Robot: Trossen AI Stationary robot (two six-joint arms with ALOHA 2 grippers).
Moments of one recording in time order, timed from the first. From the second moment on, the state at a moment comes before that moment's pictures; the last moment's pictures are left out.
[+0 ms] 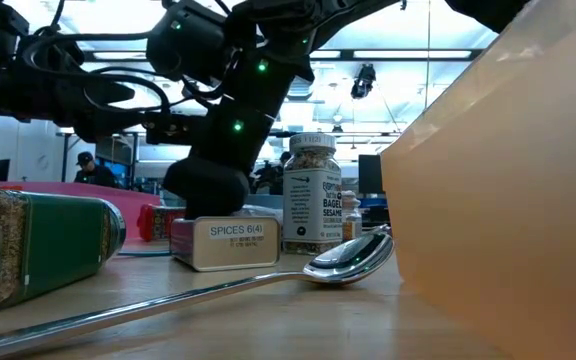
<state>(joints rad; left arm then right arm) 0.15 0.07 0.00 0.02 -0.07 -0.08 0.10 2.45 1.99 -0.64 0.28 -0.05</state>
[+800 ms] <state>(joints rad) 0.15 0.07 0.00 0.02 -0.07 -0.08 0.10 2.46 2.04 -0.65 0.29 -0.05</state>
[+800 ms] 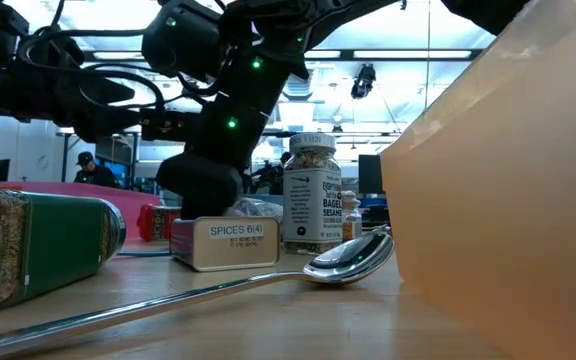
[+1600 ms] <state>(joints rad) 0.15 0.07 0.00 0.02 -0.07 -0.08 0.18 2.45 2.35 -0.95 0.51 -0.19</state>
